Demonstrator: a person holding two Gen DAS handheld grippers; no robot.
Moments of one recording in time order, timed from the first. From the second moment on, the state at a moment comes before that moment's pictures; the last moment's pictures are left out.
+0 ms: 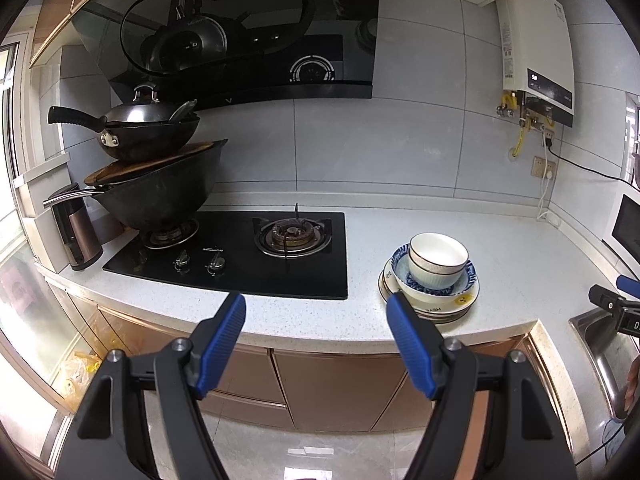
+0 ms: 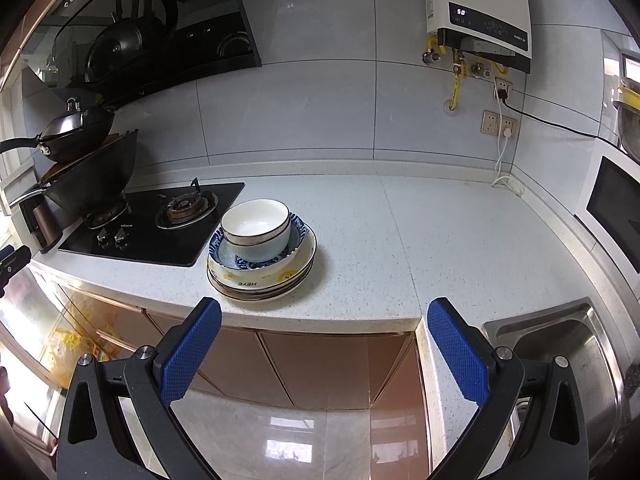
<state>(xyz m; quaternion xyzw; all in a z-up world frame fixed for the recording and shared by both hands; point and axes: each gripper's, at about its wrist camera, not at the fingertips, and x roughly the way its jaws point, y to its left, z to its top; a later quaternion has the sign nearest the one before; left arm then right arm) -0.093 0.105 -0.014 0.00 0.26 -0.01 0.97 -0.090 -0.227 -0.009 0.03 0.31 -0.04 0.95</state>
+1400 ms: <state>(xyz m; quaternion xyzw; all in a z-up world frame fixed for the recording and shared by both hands) -0.112 0.094 -0.010 0.00 0.25 -0.02 0.97 -0.106 -0.235 -0.004 0.02 0.31 -0.05 0.95</state>
